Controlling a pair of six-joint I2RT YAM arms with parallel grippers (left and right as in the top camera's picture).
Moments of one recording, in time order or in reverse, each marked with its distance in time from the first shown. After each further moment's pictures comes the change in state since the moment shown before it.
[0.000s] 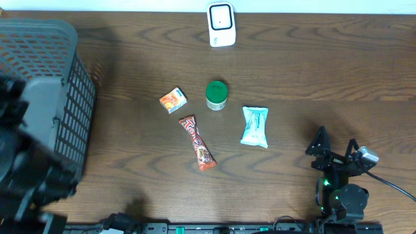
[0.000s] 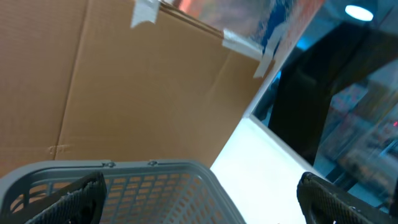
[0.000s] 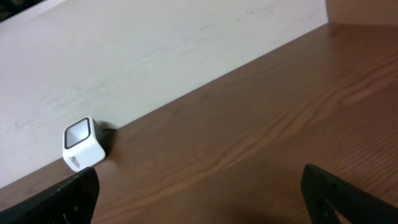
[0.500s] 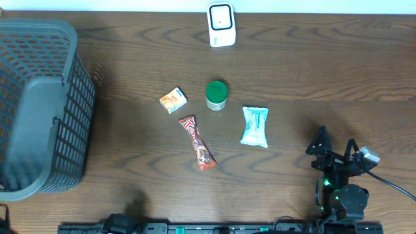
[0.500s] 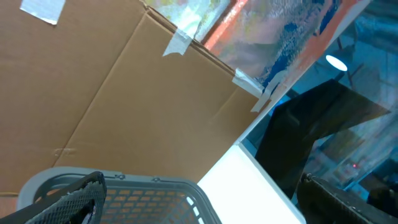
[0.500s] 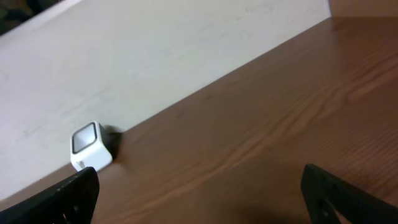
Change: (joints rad) left arm 0.000 -0.213 0.000 -0.008 0.000 0.000; right arm 0.000 0.000 0.000 0.009 -0.004 0.050
